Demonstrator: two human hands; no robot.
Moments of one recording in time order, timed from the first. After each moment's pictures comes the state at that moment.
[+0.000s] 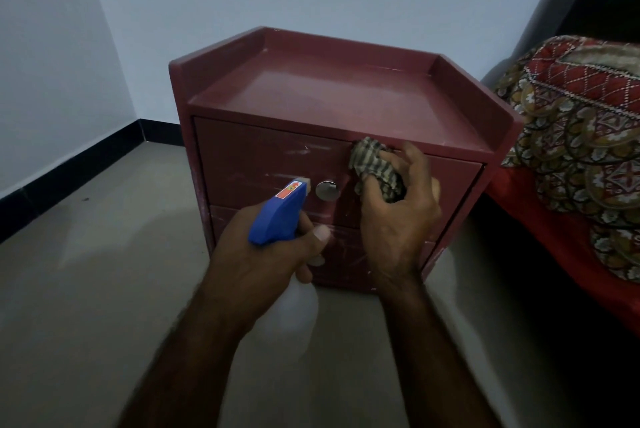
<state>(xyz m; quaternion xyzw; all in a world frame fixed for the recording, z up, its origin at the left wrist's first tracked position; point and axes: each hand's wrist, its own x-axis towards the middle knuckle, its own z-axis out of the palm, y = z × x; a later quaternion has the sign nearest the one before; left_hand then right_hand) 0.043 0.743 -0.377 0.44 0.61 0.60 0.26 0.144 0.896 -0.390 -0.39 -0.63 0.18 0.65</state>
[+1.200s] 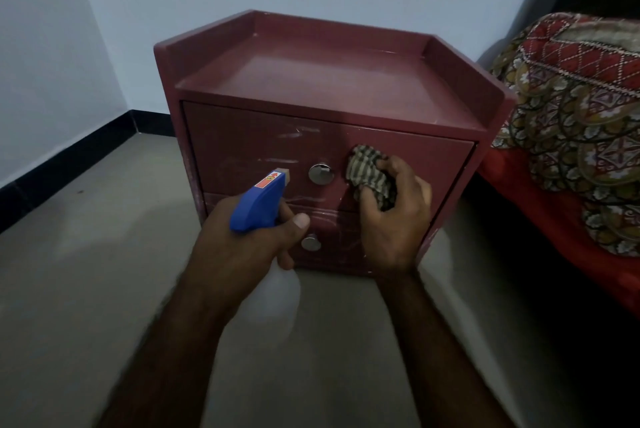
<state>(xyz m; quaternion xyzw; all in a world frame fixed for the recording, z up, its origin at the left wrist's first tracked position) 0.036 0.738 -0.385 0.44 0.63 0.59 0.25 0.164 0.911 -0.435 -0.39 -0.69 0.15 0.60</state>
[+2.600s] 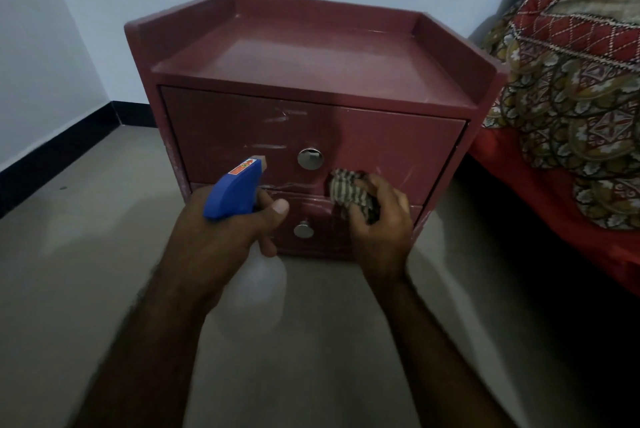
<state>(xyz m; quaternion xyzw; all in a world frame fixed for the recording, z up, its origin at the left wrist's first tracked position) 0.031 0.735 -0.389 0.41 0.63 0.61 0.26 0.176 0.906 -0.480 -0.41 -0.71 0.18 0.55</state>
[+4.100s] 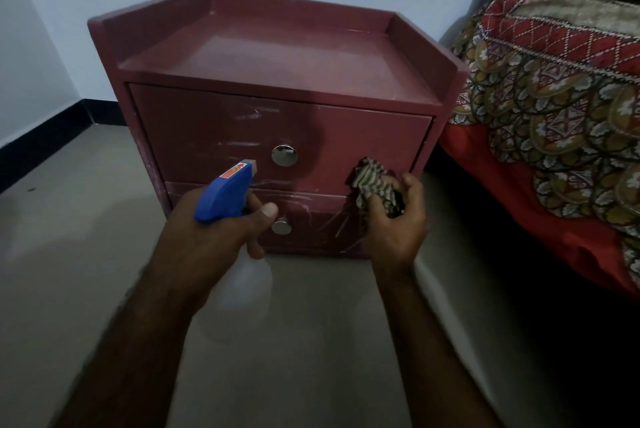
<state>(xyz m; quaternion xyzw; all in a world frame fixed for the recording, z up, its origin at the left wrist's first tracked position) 0.046 0.739 -0.392 0.44 0.62 0.59 0.25 0.220 0.934 -0.489 -0.44 -0.59 0.26 0.62</state>
